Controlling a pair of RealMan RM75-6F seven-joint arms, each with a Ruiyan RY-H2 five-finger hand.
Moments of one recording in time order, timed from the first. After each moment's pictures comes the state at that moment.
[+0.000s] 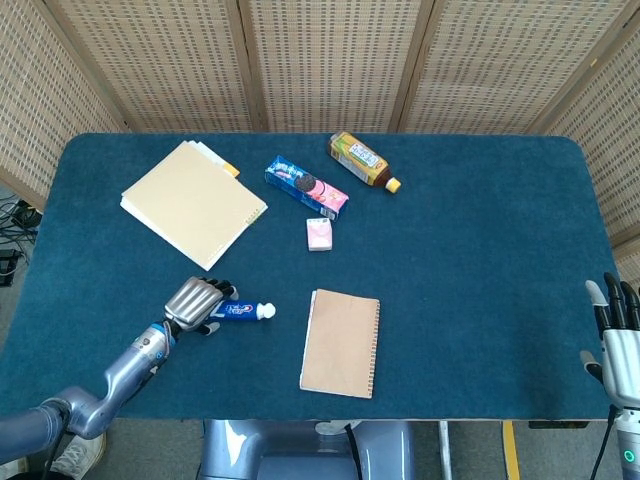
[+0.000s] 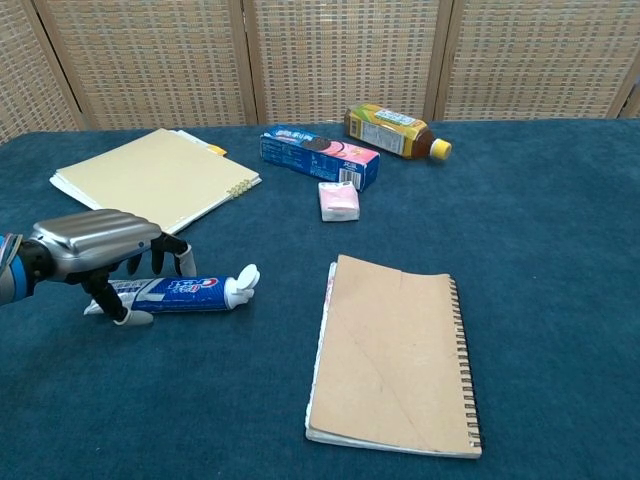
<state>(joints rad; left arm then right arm) -0.65 -1.55 -0.06 -1.27 1.45 0.83 0.17 0.03 -1.14 0.12 -1.58 -1.48 1.59 -0.22</state>
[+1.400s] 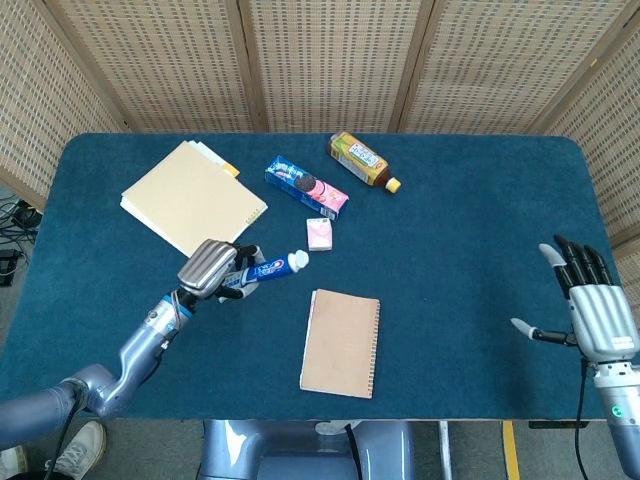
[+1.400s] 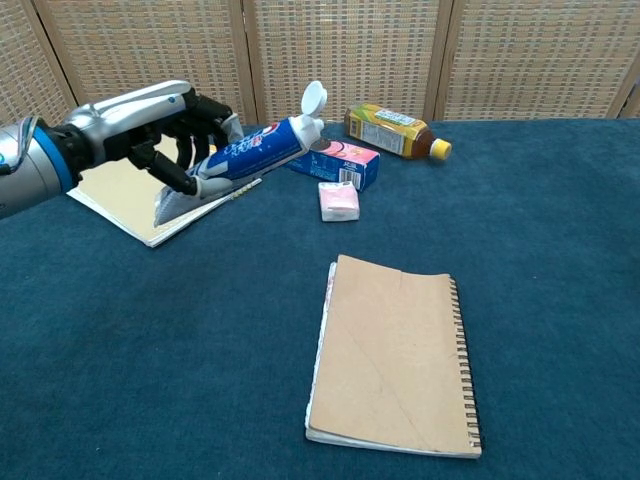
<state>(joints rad) -0.73 -1.54 -0.21 -1.38 1.44 0.98 -0.18 0.21 -0.96 0.20 -1.76 -1.45 1.34 0.04</state>
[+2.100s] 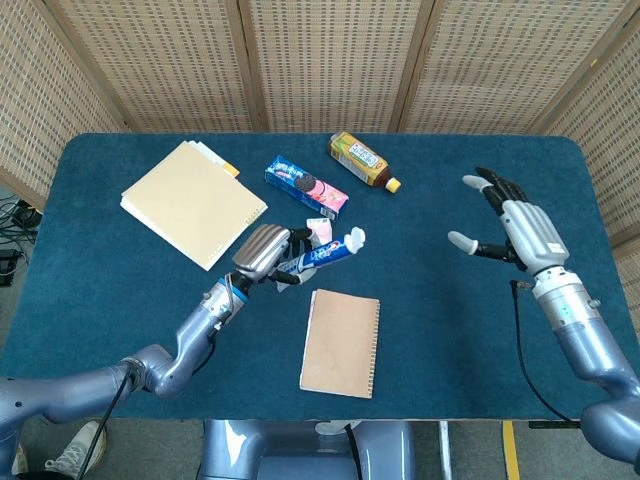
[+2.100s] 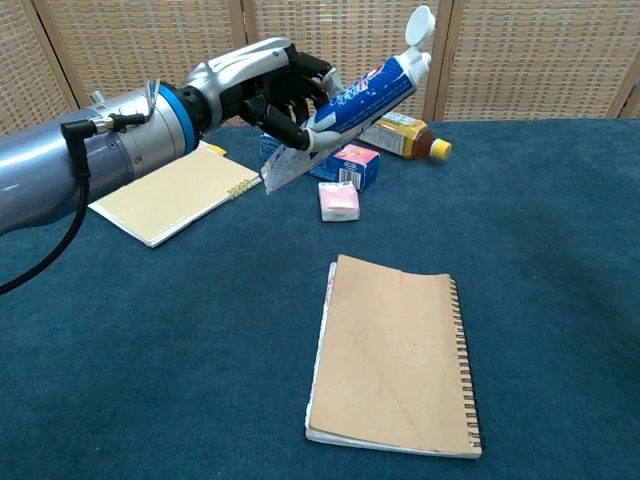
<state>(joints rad) -0.91 -1.69 -0.35 -1.33 1.32 0.91 -0.21 0.59 -0.86 0.44 -1.88 -1.00 0.86 0.19</state>
